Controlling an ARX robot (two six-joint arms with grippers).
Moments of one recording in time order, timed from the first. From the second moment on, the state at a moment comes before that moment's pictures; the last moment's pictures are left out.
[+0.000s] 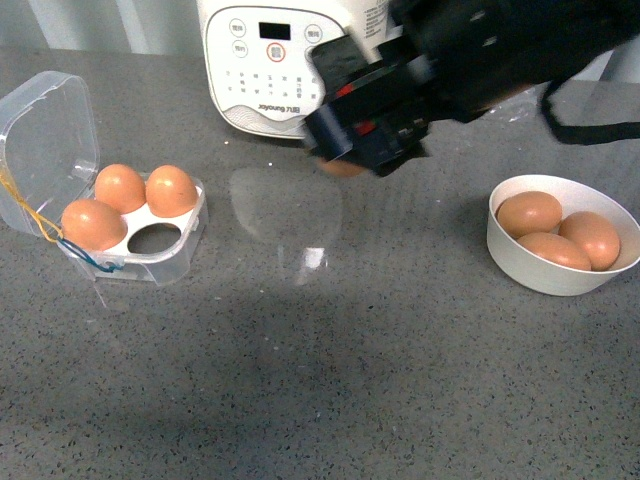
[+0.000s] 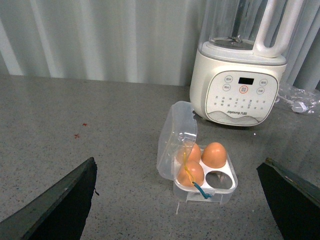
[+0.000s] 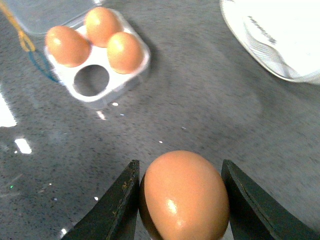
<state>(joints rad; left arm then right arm) 0.00 0.00 0.03 0.00 0.00 0.00 0.48 1.72 1.09 -0.12 -0.30 -0.28</state>
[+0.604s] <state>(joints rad) 0.00 0.00 0.03 0.00 0.00 0.00 0.65 2.11 1.45 -0.19 -0.40 -0.51</state>
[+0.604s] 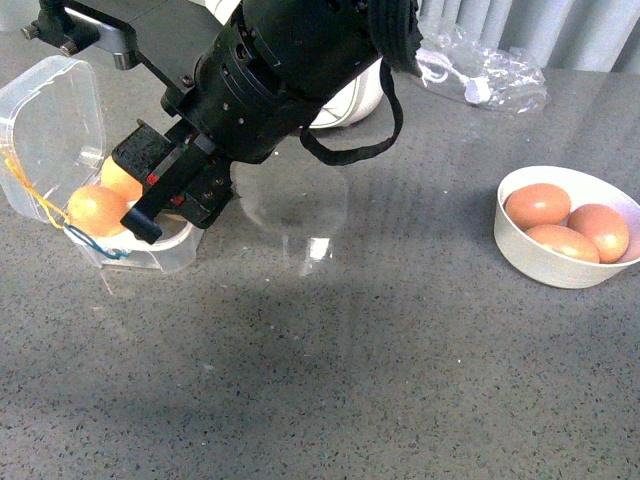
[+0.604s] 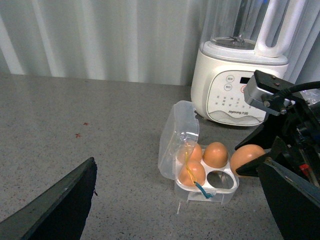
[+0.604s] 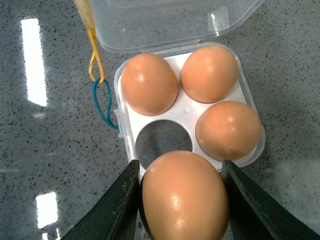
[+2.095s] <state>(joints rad) 0.00 0.00 0.03 0.00 0.00 0.00 0.26 1.37 0.33 1.02 0.25 -0.01</state>
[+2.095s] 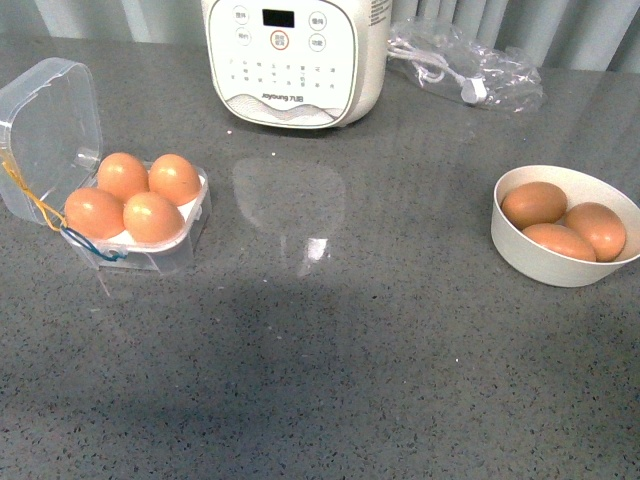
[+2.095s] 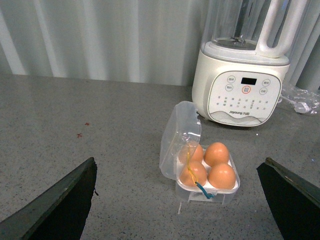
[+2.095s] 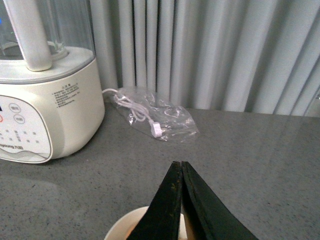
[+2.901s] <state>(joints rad) 0.00 0.00 0.03 0.00 0.00 0.00 0.04 0.88 0.03 0.83 0.01 -0.01</state>
